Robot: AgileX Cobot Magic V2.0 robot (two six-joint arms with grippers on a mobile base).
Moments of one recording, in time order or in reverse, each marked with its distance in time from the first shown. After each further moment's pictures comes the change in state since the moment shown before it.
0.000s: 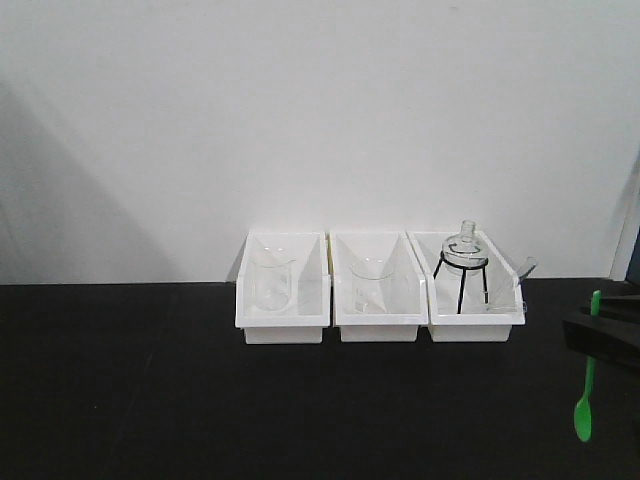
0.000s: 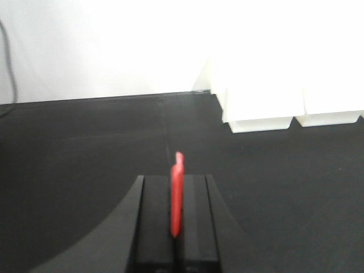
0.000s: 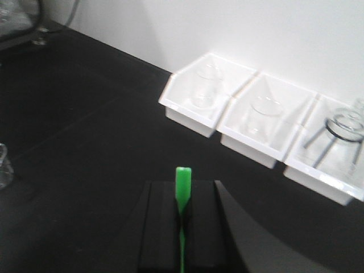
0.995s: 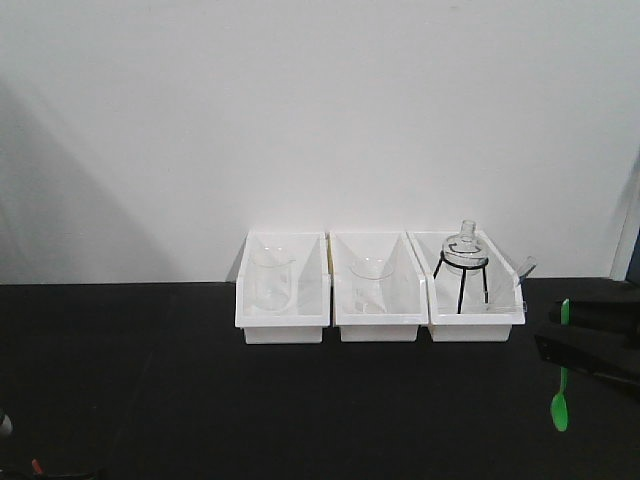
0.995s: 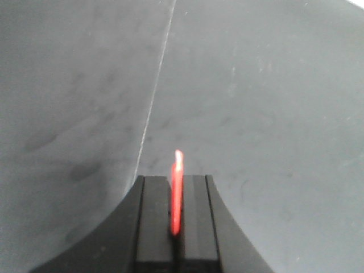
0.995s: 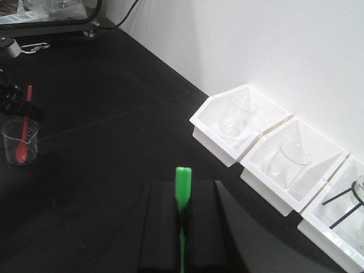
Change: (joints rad) left arm 0.000 0.762 0.140 -0.342 -0.470 -0.166; right arm 0.000 0.025 -0.015 0.170 0.110 -0.355
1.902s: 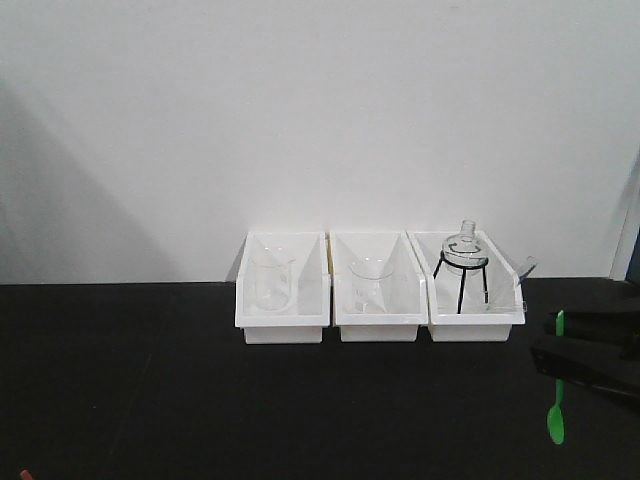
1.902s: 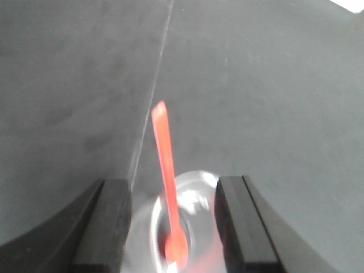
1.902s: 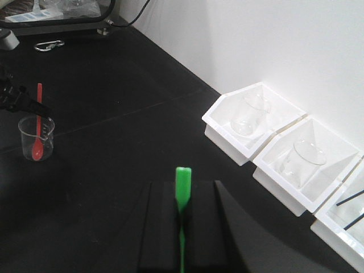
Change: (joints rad) left arm 0.000 -0.107 0.073 -0.006 0.024 -0.001; right arm 0.000 0.000 0.000 0.002 0.038 0.000
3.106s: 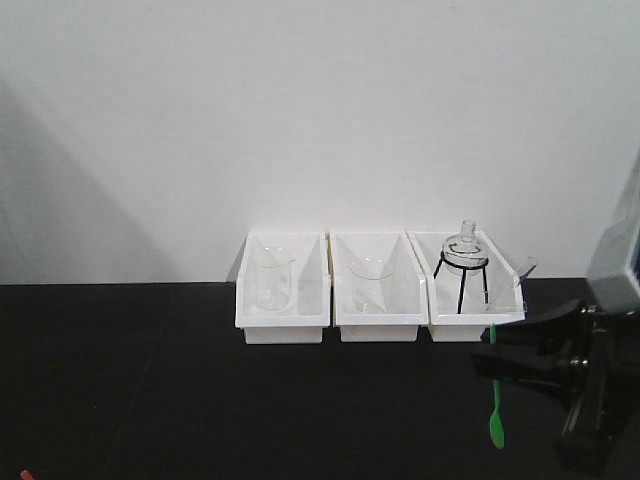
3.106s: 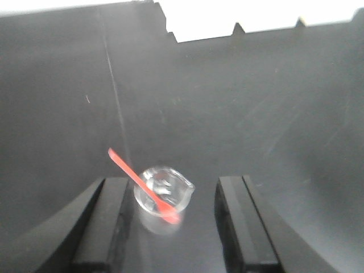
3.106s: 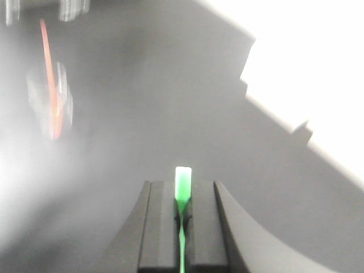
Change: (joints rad) left arm 0.000 -0.693 -0.188 -0.061 0.745 0.431; right arm 0.000 0.219 0.001 0.149 0.004 -0.120
